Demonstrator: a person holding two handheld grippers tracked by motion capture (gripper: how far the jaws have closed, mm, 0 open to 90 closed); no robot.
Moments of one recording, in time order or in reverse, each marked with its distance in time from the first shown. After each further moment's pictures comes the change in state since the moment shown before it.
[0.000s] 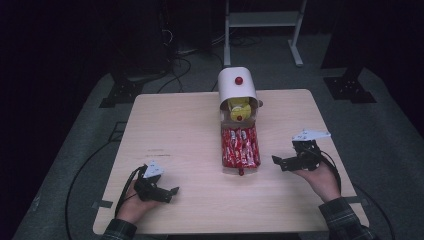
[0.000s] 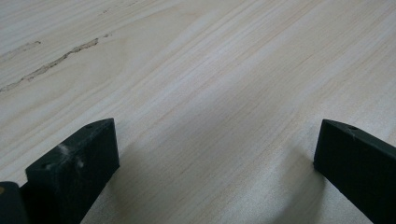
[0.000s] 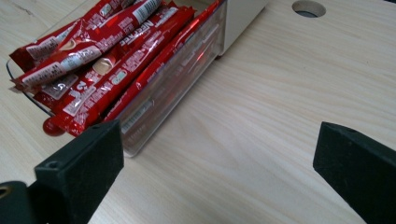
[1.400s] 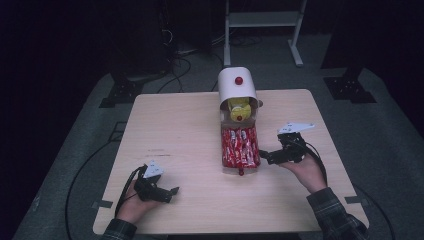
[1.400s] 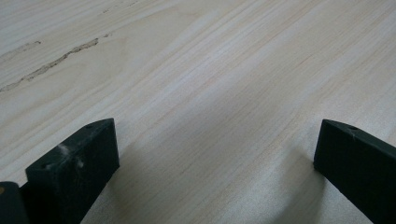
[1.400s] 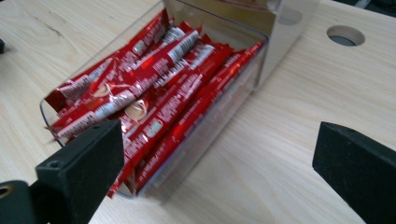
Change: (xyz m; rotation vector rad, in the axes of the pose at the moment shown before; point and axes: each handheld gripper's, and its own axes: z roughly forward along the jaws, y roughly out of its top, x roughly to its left) left arm 0.000 0.000 0.000 -0.002 0.000 -0.003; right arm 0.020 0.032 0.022 -0.012 0.068 -0.024
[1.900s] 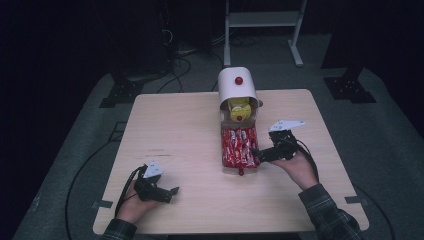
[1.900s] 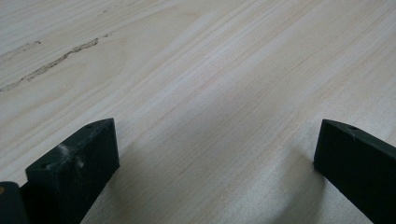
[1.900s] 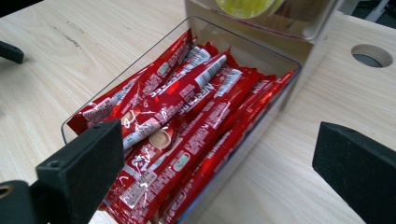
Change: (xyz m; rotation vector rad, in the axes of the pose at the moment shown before) left arm 0.000 0.000 0.000 0.002 -0.001 0.002; right arm 0.014 0.014 0.013 -0.010 0.029 -0.024
